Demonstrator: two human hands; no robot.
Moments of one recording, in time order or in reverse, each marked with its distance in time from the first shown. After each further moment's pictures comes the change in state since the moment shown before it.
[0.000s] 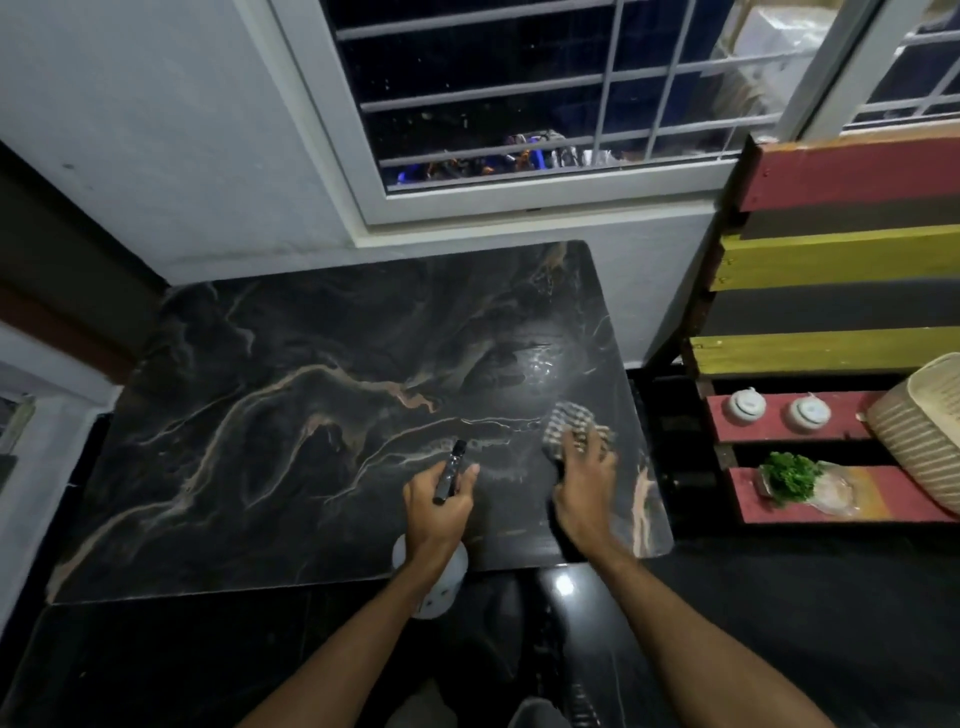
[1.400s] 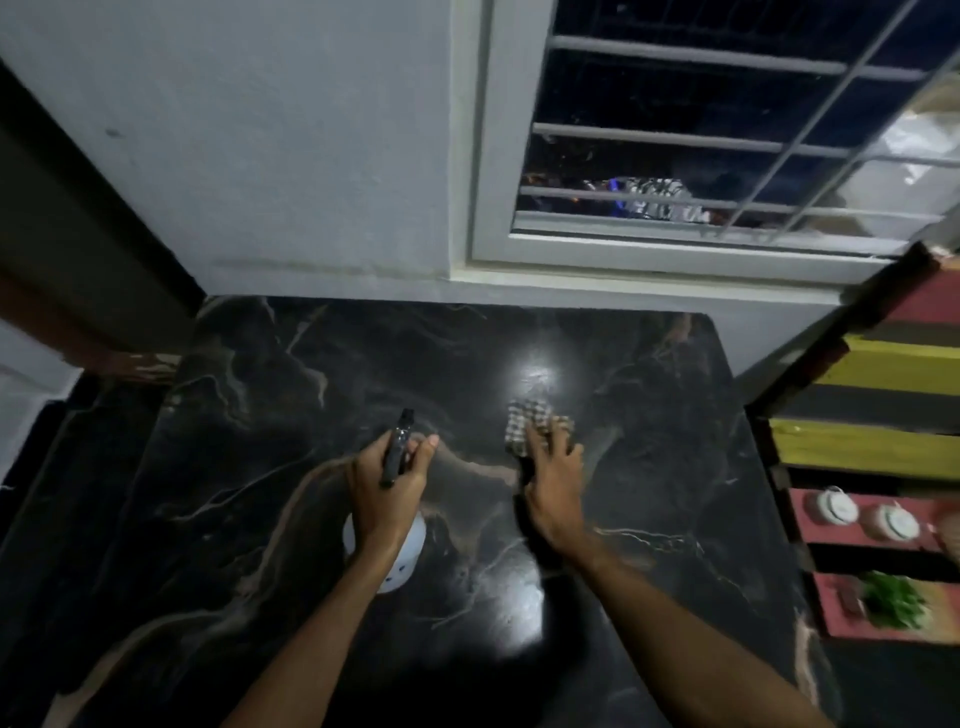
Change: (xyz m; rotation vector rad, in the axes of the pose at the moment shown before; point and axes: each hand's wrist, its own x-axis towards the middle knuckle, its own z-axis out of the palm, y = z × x) left_hand 0.246 -0.051 -0.185 -0.123 0.113 0.006; right_hand 0.141 -0.234 0.109 -0.106 -0.013 -0.237
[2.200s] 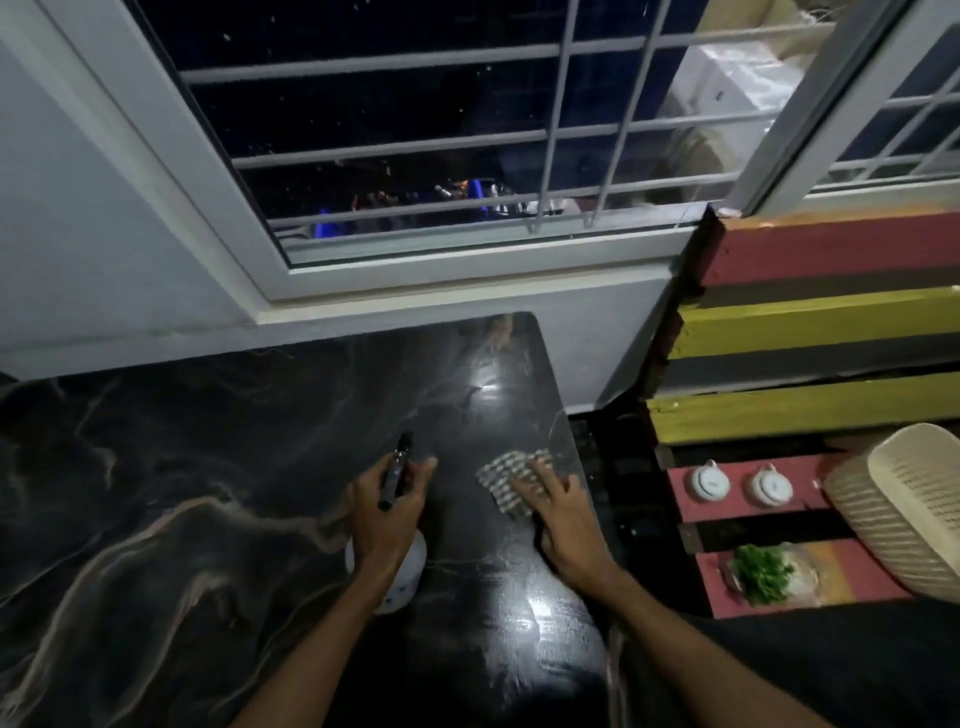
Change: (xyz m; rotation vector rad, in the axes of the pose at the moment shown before) left_hand -0.085 0.096 0.259 0.038 -0.121 0.066; right_hand -0.045 0.288 -0.117 0.051 -0.038 -0.163
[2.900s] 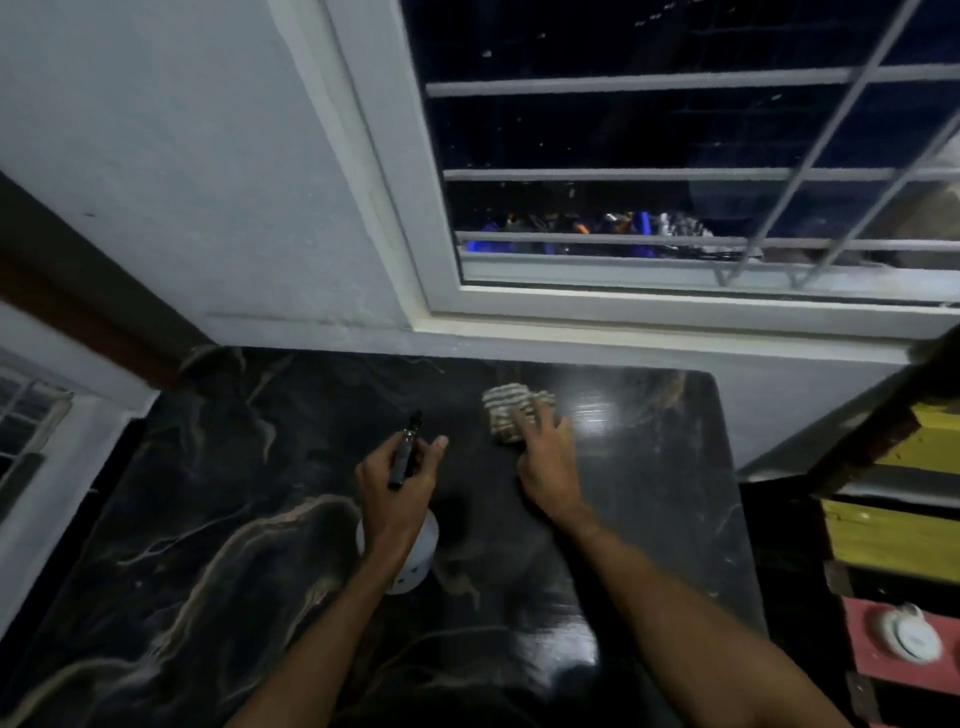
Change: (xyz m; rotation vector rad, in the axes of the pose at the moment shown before) left_hand 0.102 -0.030 -0.113 0.043 0.293 0.020; right_hand 0.235 -0.140 0.082 0.077 -0.026 -0.018
